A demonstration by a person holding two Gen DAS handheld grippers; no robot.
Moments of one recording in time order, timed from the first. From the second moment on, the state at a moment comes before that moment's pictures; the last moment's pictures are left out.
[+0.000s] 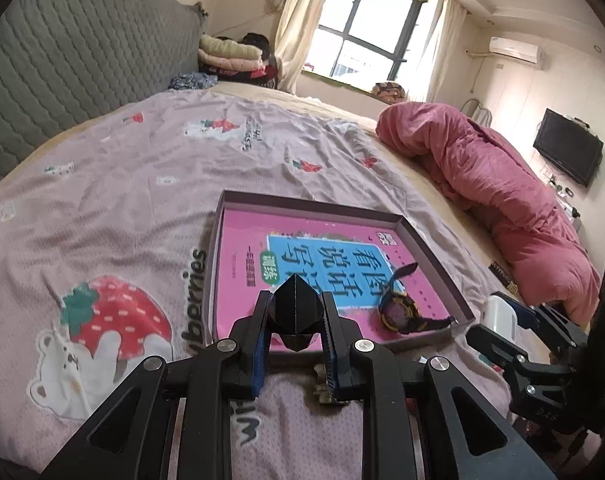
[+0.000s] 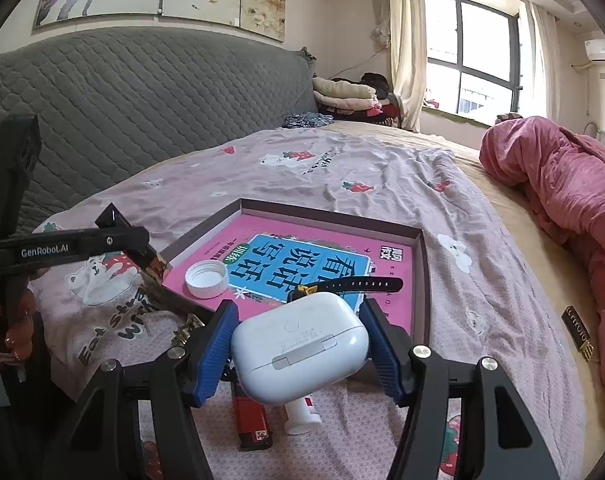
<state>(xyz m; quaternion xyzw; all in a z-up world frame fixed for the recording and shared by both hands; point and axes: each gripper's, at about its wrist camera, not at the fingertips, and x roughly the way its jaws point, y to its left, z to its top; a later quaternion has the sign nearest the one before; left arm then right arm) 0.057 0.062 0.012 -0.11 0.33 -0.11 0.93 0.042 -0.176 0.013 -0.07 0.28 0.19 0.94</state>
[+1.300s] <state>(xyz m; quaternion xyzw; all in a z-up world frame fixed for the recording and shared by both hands) 0.094 0.066 -0.023 -0.10 0.36 -0.08 0.93 0.060 -0.189 -0.001 -0.06 0.30 0.14 0.94</state>
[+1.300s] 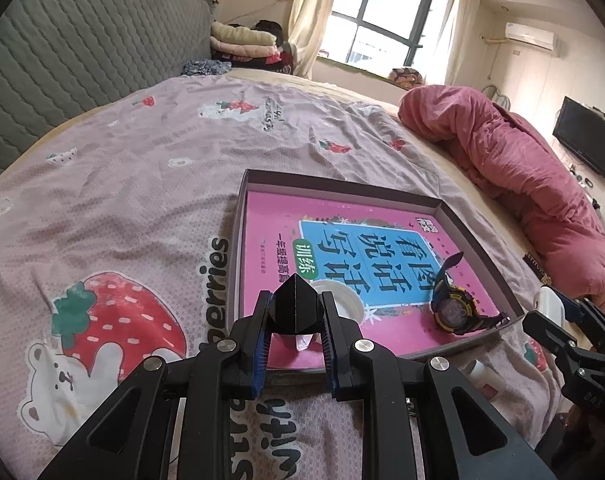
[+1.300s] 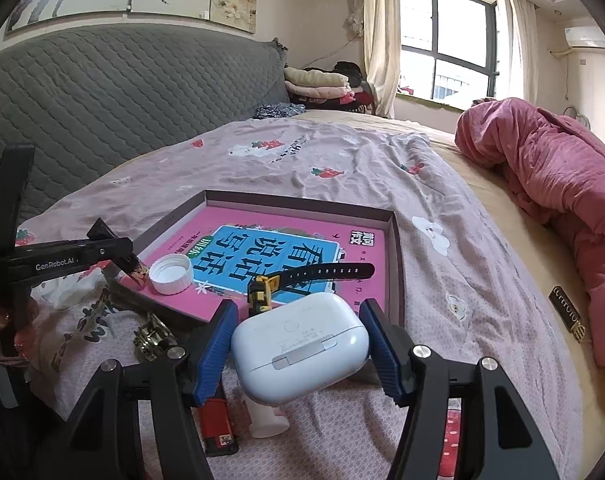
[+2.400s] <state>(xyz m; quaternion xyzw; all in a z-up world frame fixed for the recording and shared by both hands) 0.134 0.061 -0.035 -0.10 0.35 -0.09 0.93 0.110 -0.195 -0.015 -0.04 0.33 0.11 0.94</state>
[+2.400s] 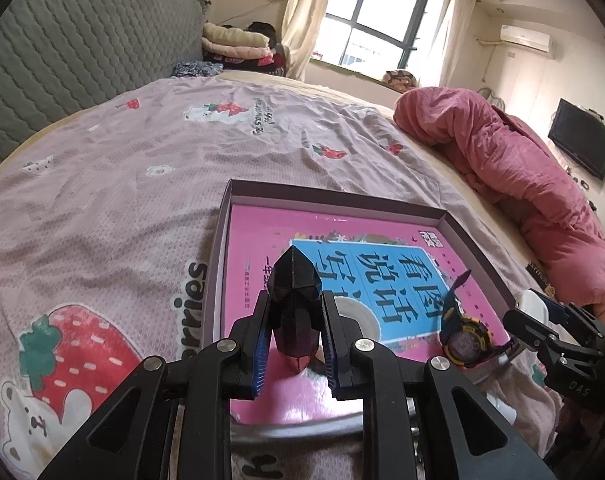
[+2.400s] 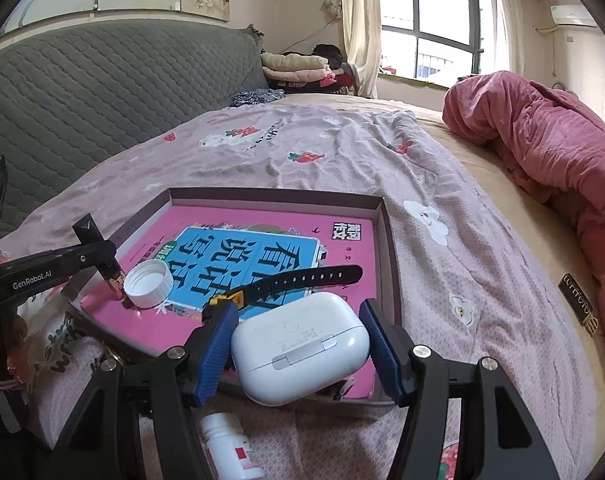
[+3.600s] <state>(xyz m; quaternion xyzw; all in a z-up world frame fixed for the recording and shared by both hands) 0.115 0.044 -0.028 -0.04 0.42 -0.09 0.90 0.124 -0.191 -0.025 -0.04 0.35 0.11 0.93</state>
